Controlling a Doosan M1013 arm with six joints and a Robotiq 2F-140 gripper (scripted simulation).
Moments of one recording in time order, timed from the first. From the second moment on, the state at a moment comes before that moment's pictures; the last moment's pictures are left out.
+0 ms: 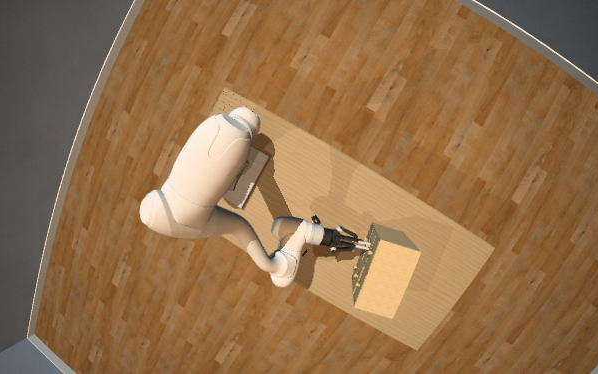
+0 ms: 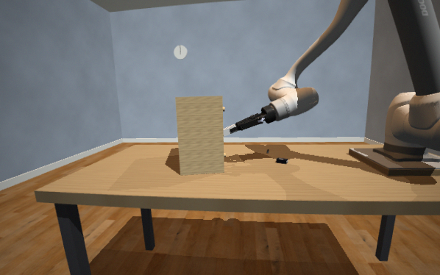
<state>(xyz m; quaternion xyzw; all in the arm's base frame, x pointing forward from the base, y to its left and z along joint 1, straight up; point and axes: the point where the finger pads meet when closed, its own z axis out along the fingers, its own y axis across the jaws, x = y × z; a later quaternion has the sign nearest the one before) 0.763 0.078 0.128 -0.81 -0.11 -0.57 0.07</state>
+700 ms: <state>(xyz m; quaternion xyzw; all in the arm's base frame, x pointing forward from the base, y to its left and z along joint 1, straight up) 0.758 0.076 0.128 -0.81 -0.11 -0.57 0.07</state>
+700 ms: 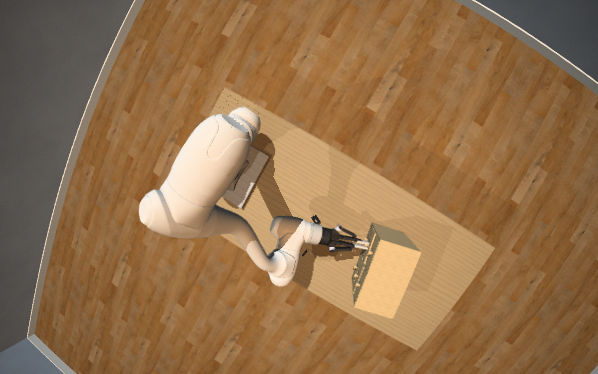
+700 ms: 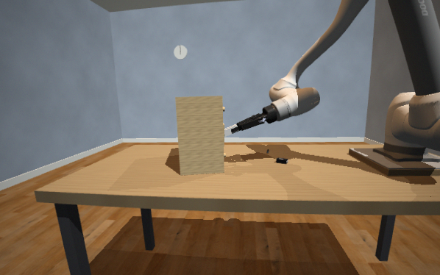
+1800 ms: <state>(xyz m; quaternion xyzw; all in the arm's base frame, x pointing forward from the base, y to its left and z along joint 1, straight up) 0.720 0.066 0.126 -0.81 -0.11 -0.57 0.07</state>
